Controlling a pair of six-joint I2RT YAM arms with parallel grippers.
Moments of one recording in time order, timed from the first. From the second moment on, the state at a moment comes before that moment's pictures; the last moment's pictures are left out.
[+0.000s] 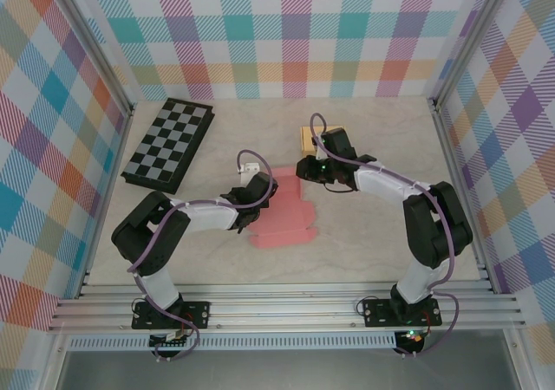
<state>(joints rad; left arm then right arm) -0.72 1.74 0.87 0.03 -0.59 -0.55 0.49 1.72 1.12 -0.21 -0.33 0.58</state>
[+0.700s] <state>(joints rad) -0.73 1.67 0.84 0.03 -0.49 -0.58 0.56 1.64 1.03 -0.15 -0.17 0.58</state>
